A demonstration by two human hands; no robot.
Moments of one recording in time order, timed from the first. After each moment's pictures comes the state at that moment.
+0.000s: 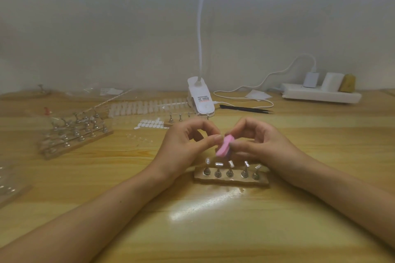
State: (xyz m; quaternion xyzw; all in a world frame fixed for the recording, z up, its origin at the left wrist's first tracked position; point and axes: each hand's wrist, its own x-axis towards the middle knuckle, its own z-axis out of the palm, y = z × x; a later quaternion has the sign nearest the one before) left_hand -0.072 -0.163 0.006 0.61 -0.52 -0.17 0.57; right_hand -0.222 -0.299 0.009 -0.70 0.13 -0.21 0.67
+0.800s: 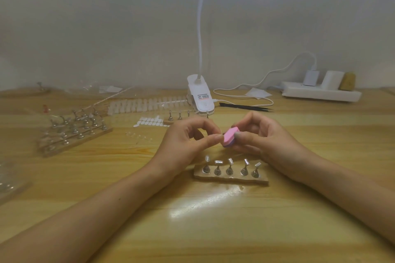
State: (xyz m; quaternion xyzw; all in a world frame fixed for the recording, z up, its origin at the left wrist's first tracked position) left_hand -0.073 -0.162 0.006 0.62 -0.52 -0.18 0.56; right_hand -0.222 -0.302 0.011 -0.66 0.14 -0.23 0.70
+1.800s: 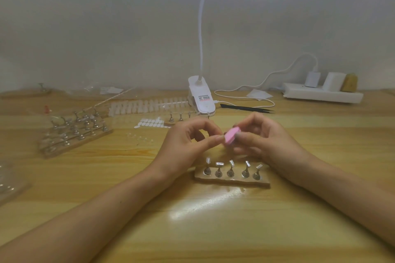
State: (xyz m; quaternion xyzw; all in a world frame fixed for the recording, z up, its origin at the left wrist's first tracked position) left_hand -0.072 -0.163 0.005 0.62 -0.53 -0.16 0.56; right_hand -0.222 -0.301 0.008 -0.68 0.14 -0.23 0.68
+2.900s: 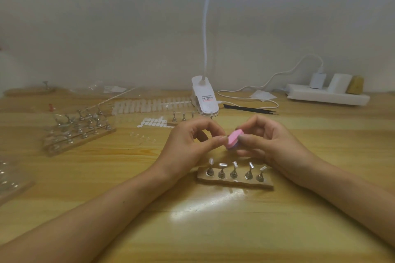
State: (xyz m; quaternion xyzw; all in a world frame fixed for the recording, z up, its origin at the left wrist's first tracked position) left_hand -0.073 -0.163 0.007 0.63 -0.53 -0.15 0.55; right_hand -0.222 -0.301 0.010 -0.69 0.14 -0.21 0.67
